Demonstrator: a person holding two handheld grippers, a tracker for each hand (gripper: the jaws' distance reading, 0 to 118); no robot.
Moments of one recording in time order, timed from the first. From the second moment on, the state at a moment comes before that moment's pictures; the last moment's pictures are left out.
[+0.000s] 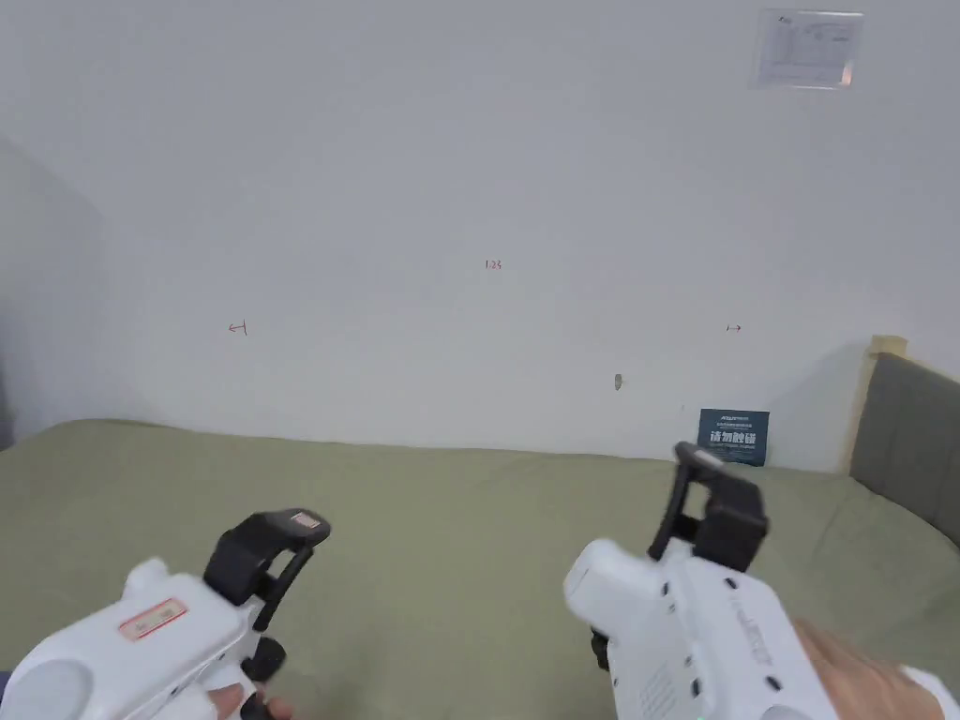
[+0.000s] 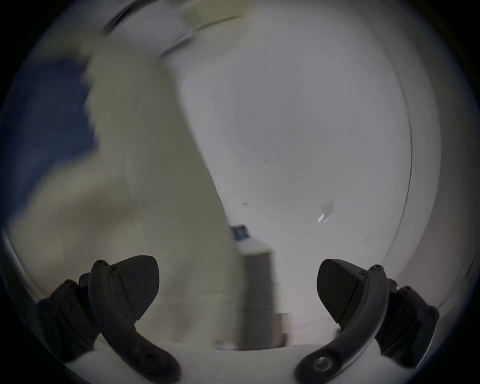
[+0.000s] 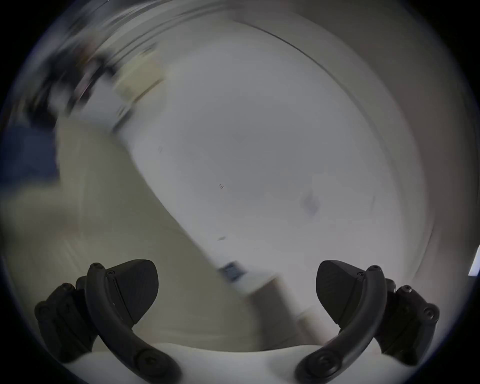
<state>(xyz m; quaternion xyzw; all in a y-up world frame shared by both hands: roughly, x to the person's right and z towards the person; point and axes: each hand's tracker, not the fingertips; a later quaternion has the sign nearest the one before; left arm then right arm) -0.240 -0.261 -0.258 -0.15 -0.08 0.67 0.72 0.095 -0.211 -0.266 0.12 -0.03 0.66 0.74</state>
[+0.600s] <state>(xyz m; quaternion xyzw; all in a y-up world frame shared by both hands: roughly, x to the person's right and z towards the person) -0.146 -0.158 -0.263 -0.03 0.09 0.00 1.00 0.196 -0.178 -0.296 -0.06 0.07 -0.12 0.99</state>
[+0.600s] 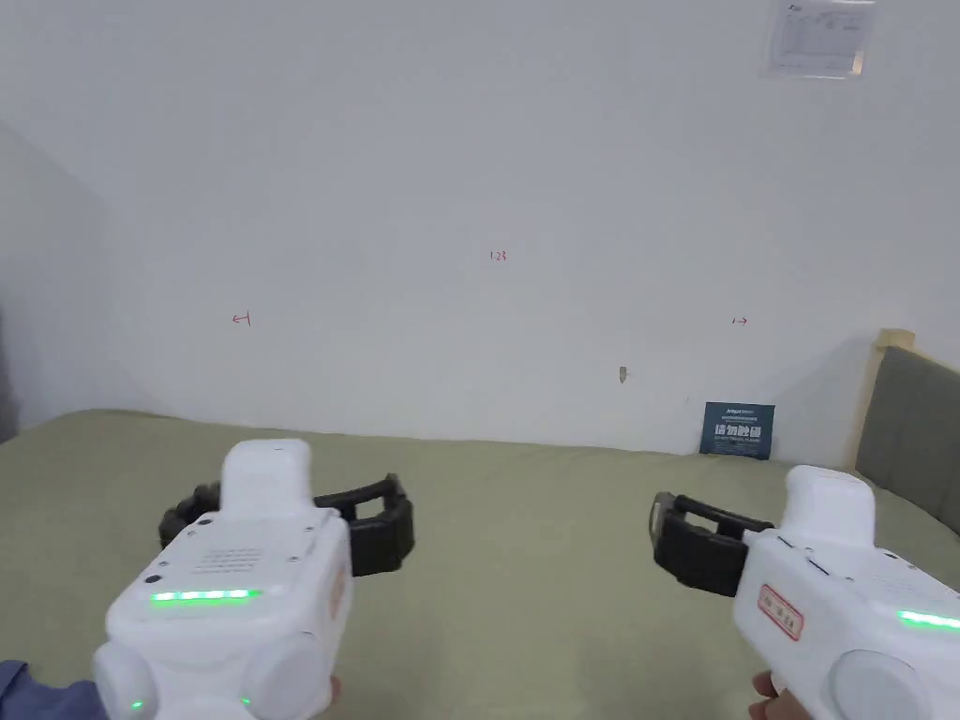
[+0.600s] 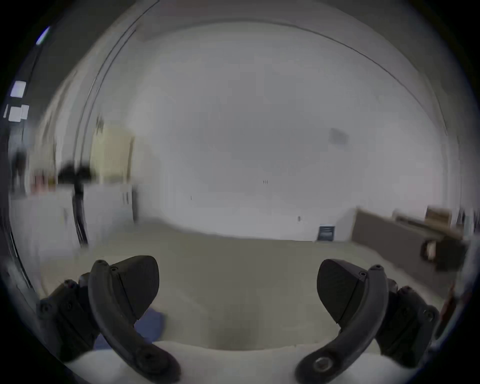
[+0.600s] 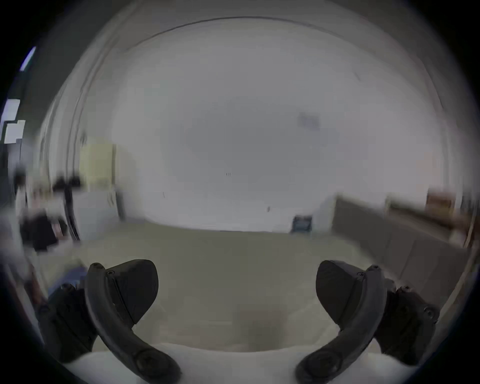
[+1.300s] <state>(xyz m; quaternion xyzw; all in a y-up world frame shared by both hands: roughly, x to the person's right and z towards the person) -0.135 -0.165 -0.249 -0.05 0.09 -0.02 0.99 0.176 -0.170 -0.278 -0.02 0.02 0.02 1.00</state>
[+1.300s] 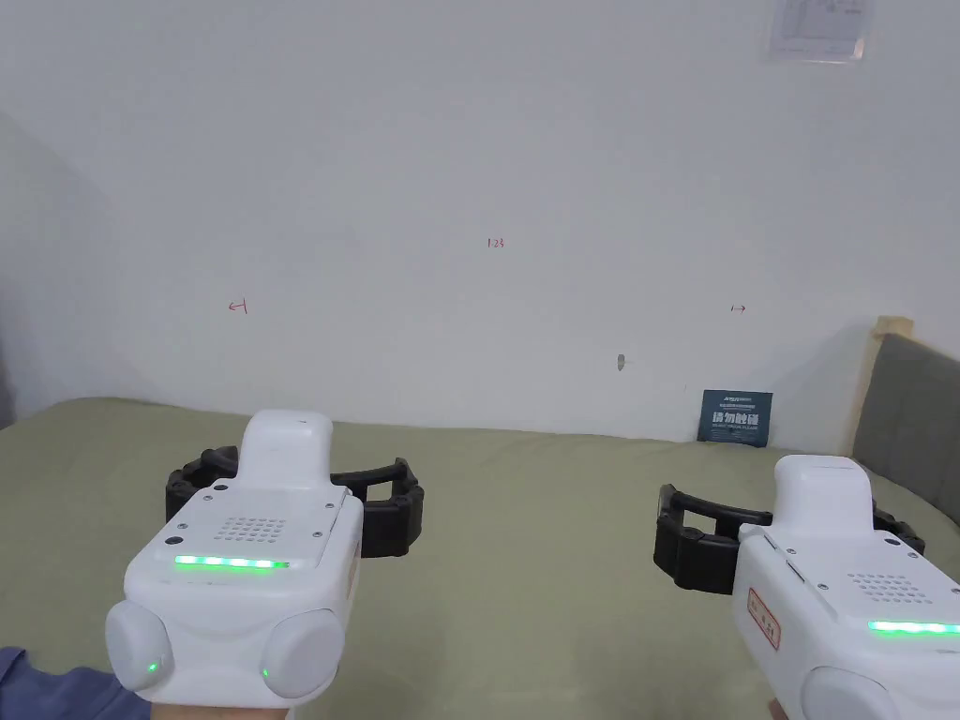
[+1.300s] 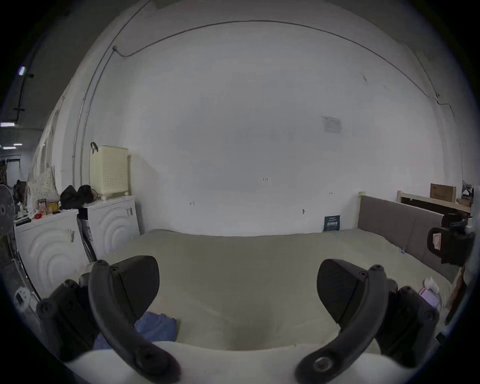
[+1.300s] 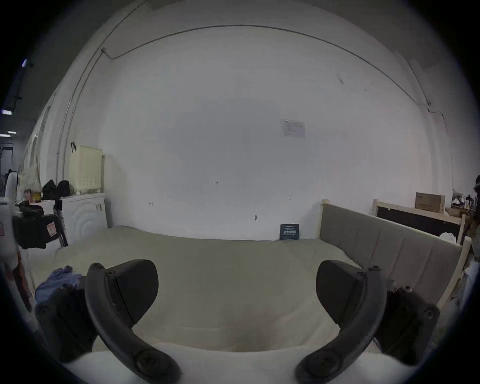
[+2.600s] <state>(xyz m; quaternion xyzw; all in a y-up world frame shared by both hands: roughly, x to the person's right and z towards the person) -0.313 -0.164 -0.149 -0.09 0.31 0.01 0.95 -0.020 -0.196 -0.303 -0.04 0.24 0.00 0.97</state>
